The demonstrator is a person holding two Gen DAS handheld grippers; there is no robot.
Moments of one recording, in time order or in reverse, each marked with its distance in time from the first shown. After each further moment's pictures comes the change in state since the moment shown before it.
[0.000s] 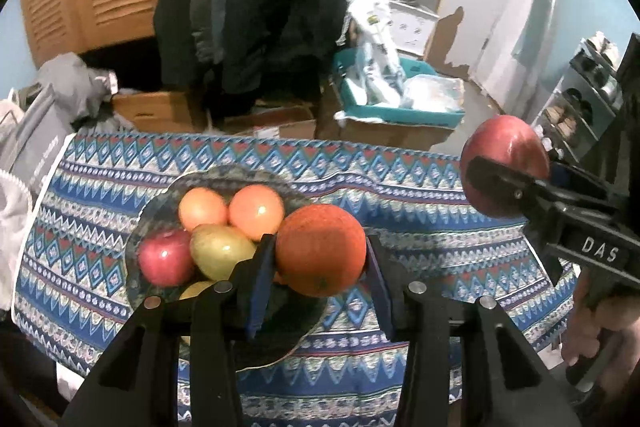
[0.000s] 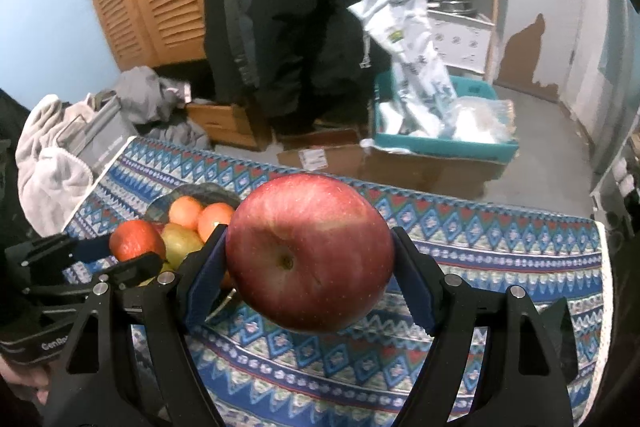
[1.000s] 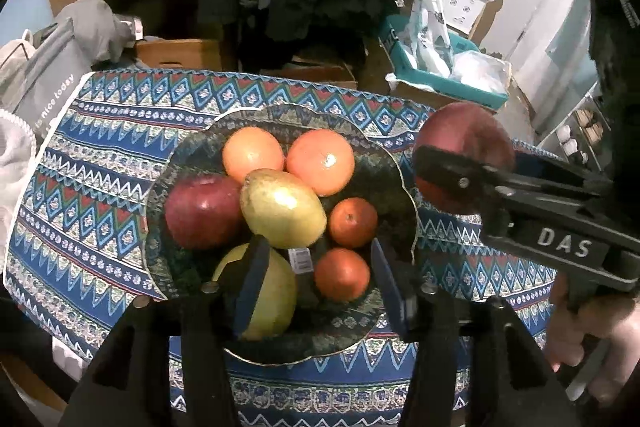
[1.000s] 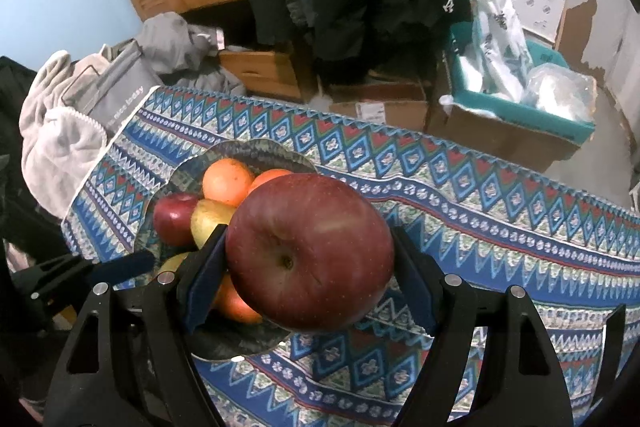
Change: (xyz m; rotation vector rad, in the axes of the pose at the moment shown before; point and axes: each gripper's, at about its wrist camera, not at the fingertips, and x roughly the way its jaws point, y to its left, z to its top) left arm 0.035 0.062 -0.024 -0.099 0.113 0.045; right arm 0.099 0.062 -0.004 -0.028 0.175 0.113
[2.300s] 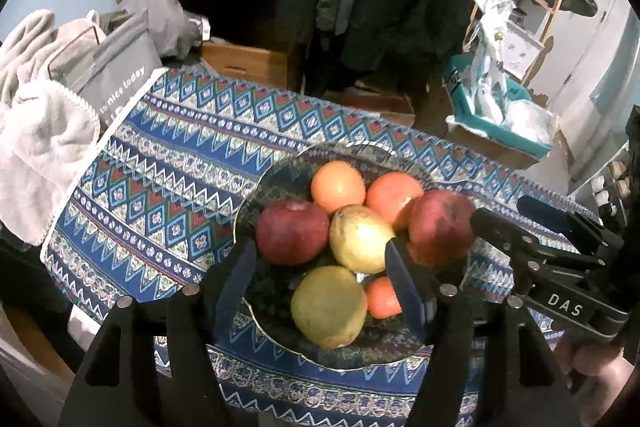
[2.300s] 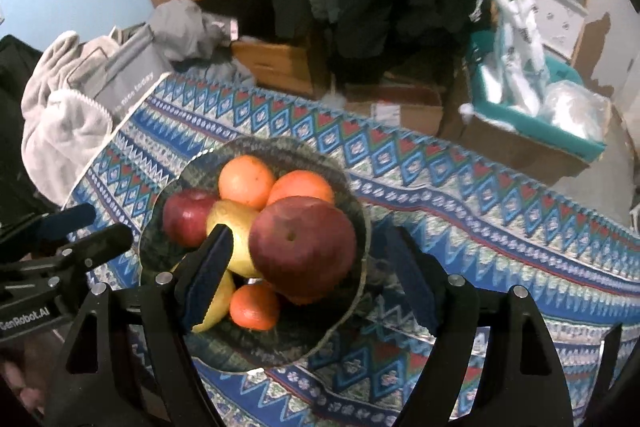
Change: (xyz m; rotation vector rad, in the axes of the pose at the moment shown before) left arm -0.036 0.046 0.015 -0.139 -0.067 0.136; right arm -0.004 0.023 0.008 -0.066 -0.015 -0.026
